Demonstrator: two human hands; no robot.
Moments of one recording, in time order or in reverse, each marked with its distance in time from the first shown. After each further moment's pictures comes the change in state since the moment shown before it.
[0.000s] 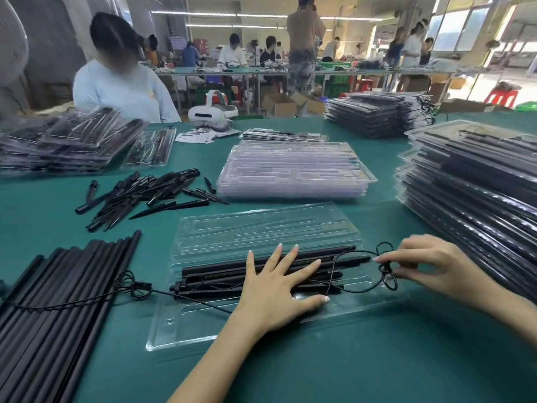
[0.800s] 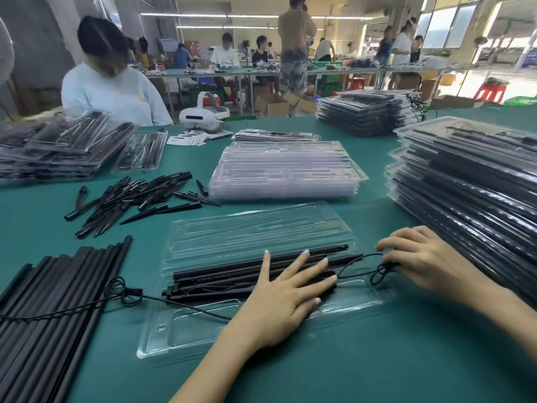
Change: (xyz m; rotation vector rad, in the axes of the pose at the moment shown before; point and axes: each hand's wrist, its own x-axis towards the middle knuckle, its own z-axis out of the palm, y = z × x) left_hand -0.006 0.010 -0.002 -0.016 0.042 0.334; right_hand -0.008 0.045 0.019 -0.465 0.042 -0.223
